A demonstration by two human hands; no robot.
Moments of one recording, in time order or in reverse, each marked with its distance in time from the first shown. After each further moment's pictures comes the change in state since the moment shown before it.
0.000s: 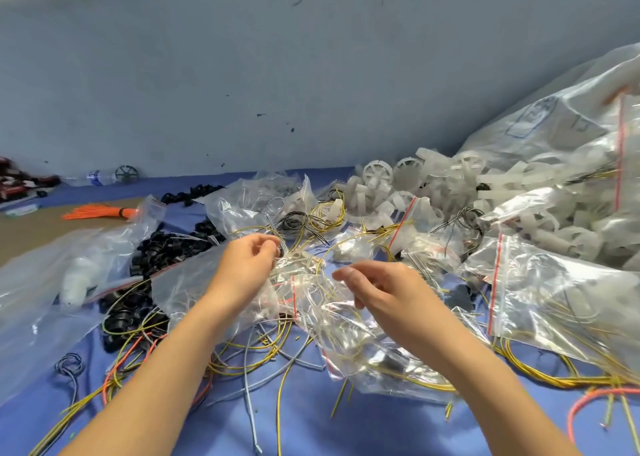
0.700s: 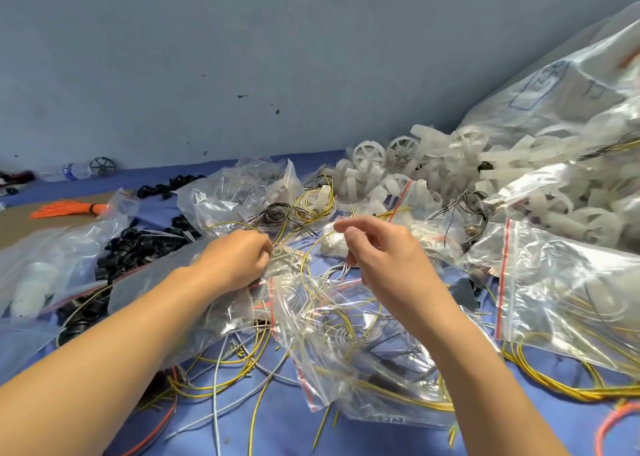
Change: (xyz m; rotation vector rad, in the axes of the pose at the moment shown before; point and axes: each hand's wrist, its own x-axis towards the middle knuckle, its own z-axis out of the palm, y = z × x) left_hand 0.072 -0.033 0.017 1.077 -0.285 0.391; right_hand 0.045 0.022 0.001 0.203 0.213 0.089
